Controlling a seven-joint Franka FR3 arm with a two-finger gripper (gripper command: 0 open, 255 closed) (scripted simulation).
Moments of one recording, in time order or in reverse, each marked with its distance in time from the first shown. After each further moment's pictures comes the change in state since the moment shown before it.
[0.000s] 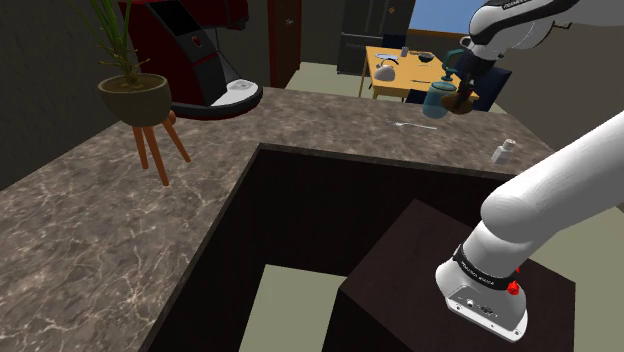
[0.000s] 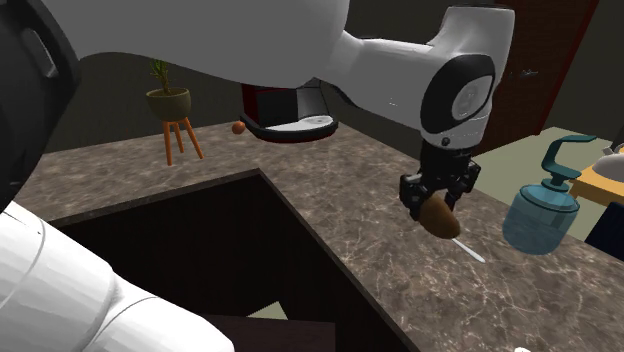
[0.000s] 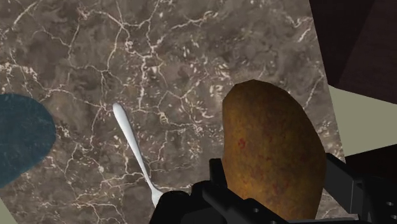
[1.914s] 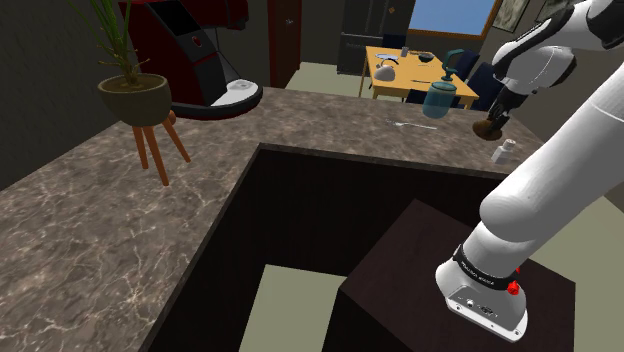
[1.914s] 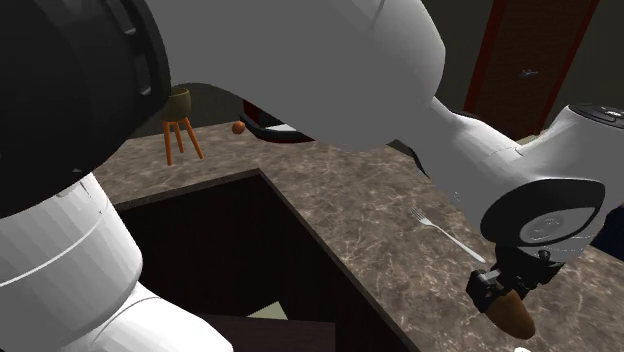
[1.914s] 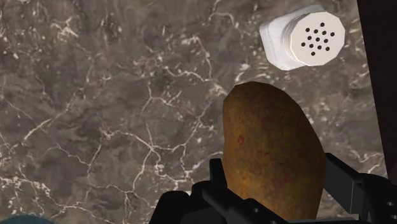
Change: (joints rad) arm -0.023 0.227 -0.321 -0.022 0.186 0.205 -0.450
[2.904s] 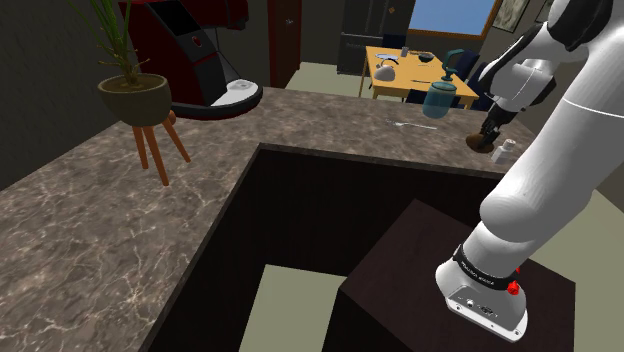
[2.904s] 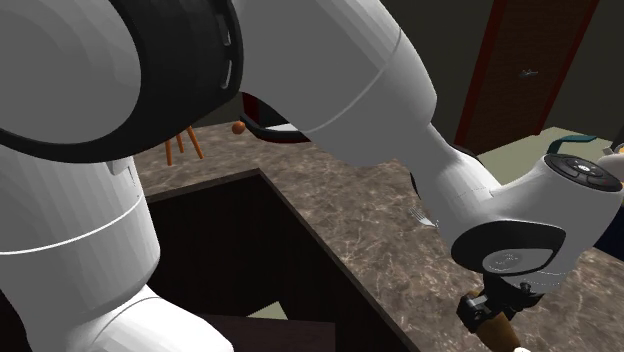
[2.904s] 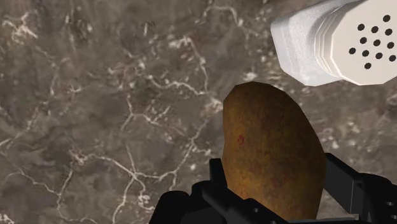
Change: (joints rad) arm 0.006 0.154 -0.015 -0.057 0.200 0.134 -0.153
